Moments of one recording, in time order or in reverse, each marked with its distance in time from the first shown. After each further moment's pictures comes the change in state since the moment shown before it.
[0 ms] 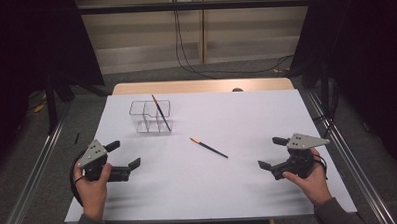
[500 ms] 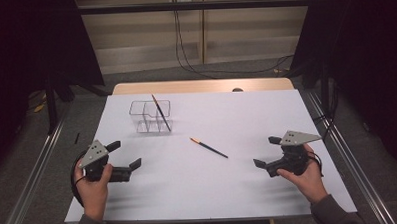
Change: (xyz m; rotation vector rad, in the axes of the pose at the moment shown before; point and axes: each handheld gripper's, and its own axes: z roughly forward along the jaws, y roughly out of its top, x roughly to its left) left arm -0.003 0.001 0.001 0.009 0.000 0.008; right arm 0.001 0.008 0.013 0.061 -0.007 0.028
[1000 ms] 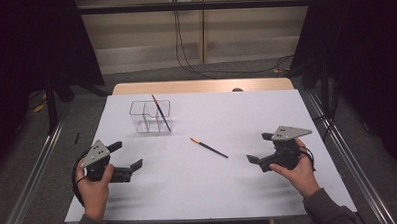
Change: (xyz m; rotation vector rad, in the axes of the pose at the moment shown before) left arm 0.001 -0.001 0.002 0.017 -0.002 0.010; right arm 0.002 0.016 0.019 0.017 0.007 -0.009
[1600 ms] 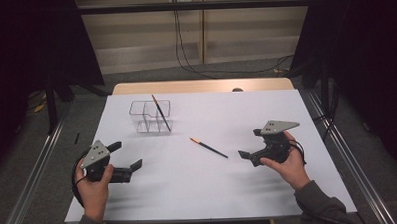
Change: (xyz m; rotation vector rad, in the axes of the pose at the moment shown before) left arm -0.002 0.001 0.000 -0.007 -0.006 0.001; right arm 0.001 0.018 0.021 0.034 0.019 -0.007
